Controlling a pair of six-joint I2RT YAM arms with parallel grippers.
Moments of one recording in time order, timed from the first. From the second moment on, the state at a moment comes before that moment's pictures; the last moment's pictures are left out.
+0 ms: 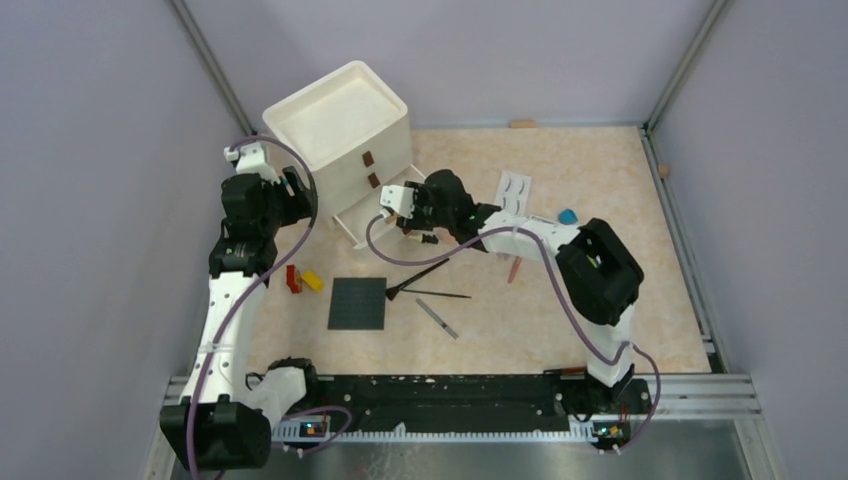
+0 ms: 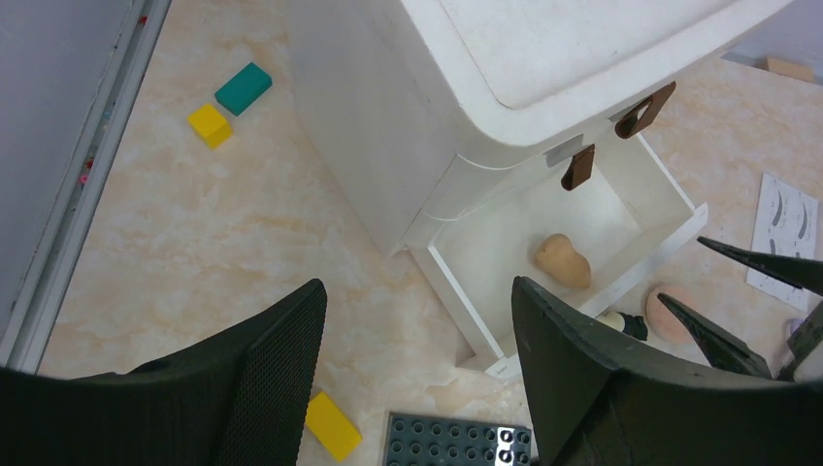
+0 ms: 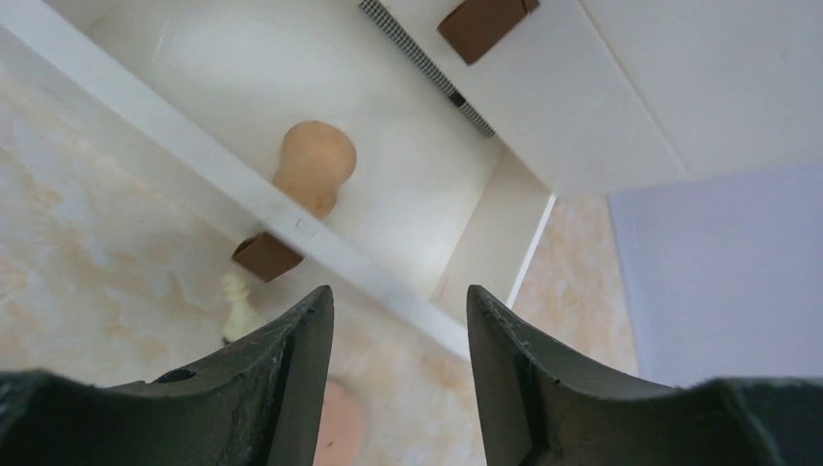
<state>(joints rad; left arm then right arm) 0.06 1.00 0.98 -0.34 0.04 -0.23 0.80 1.96 1.41 0.09 -0.08 -0.83</state>
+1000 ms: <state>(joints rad) 0.06 1.01 0.98 -0.34 0.07 -0.23 0.80 1.97 1.41 -0.53 -0.55 -0.95</state>
